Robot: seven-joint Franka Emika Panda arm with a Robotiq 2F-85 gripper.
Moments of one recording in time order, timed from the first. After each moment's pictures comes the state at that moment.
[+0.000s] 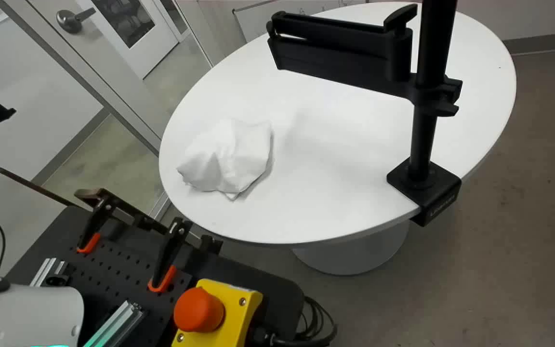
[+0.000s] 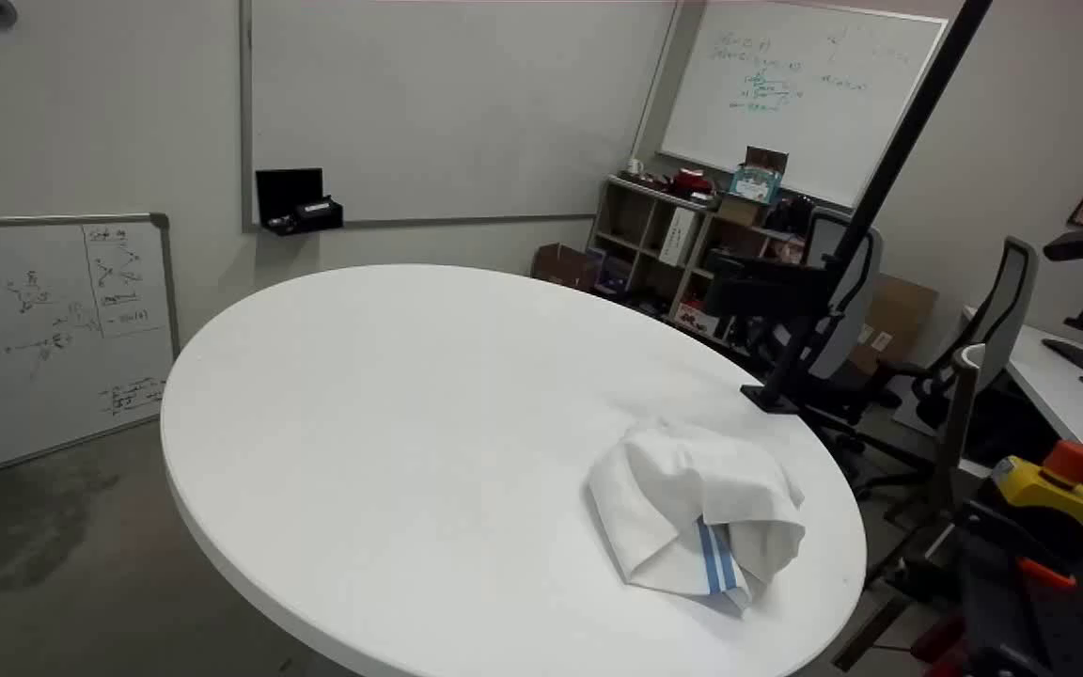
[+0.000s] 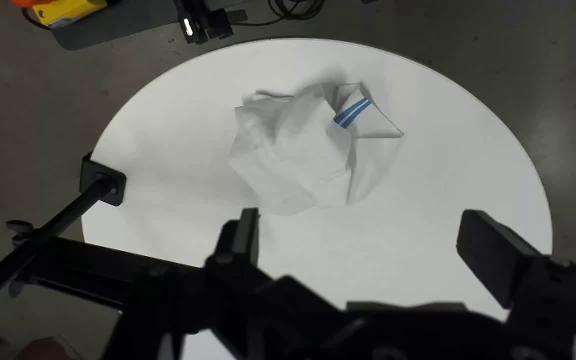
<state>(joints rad) 0.01 -0.98 0.27 -2.78 0.02 1.92 0.41</state>
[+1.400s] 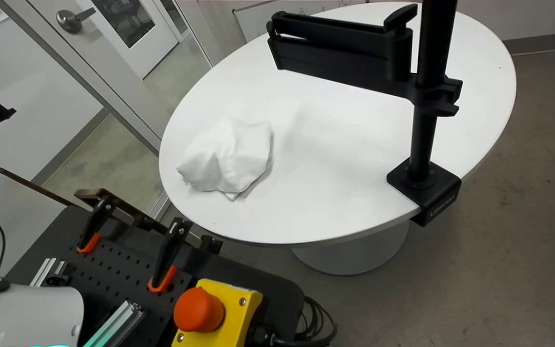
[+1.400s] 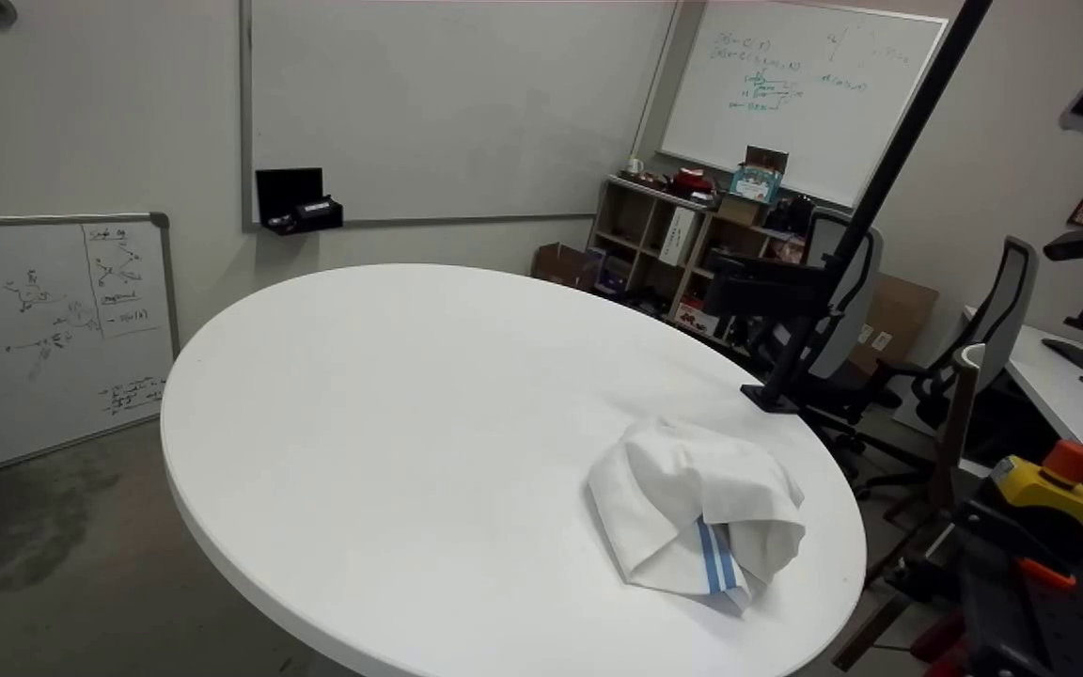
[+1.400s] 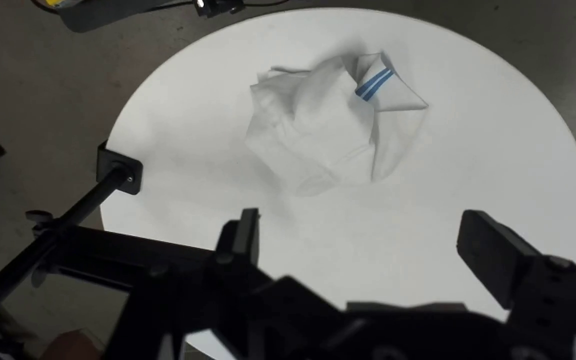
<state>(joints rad) -0.07 -0.92 0.27 -2.78 -0.02 2.01 0.42</state>
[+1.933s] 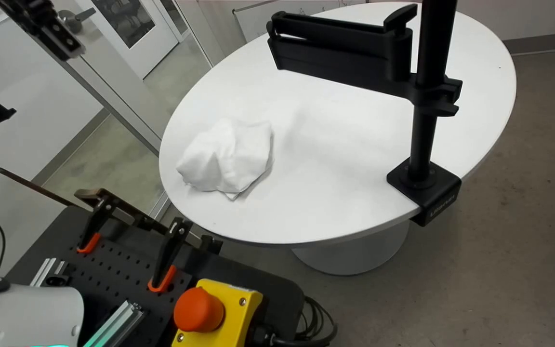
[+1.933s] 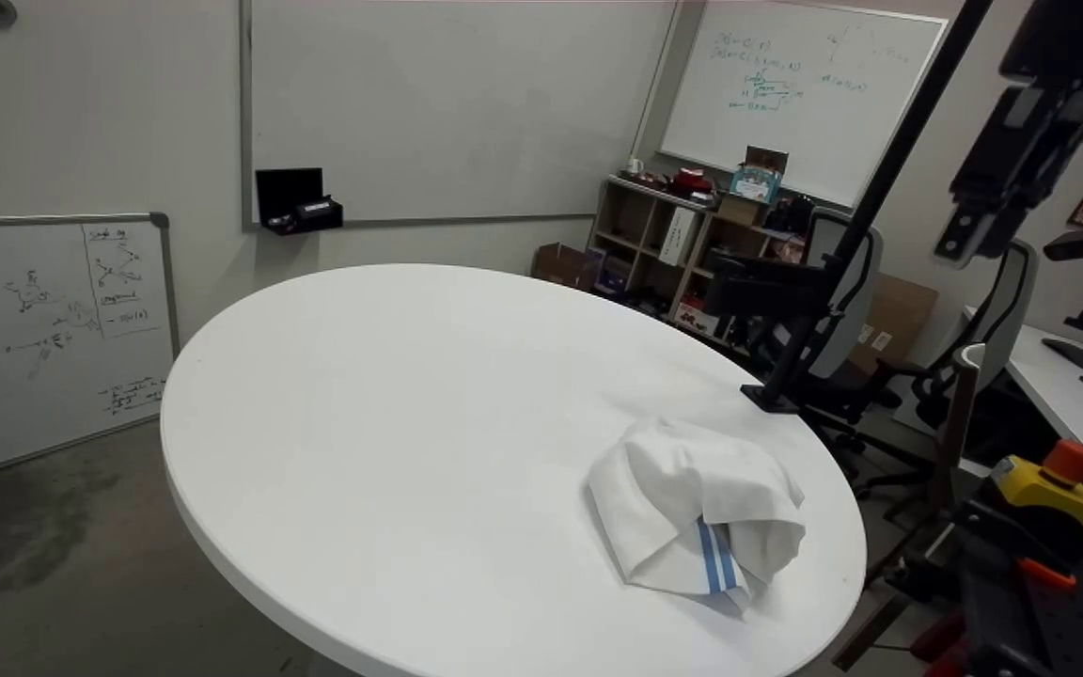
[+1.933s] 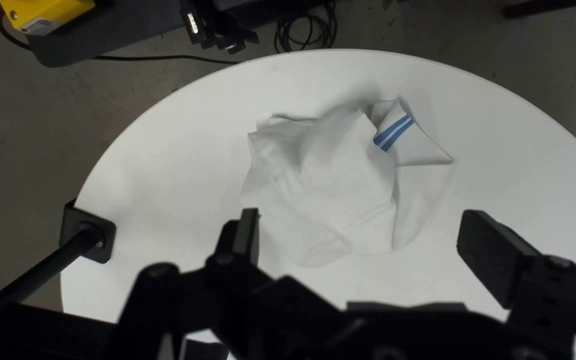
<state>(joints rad) -0.11 -0.59 0.18 -2.78 -0.05 2.17 0.34</state>
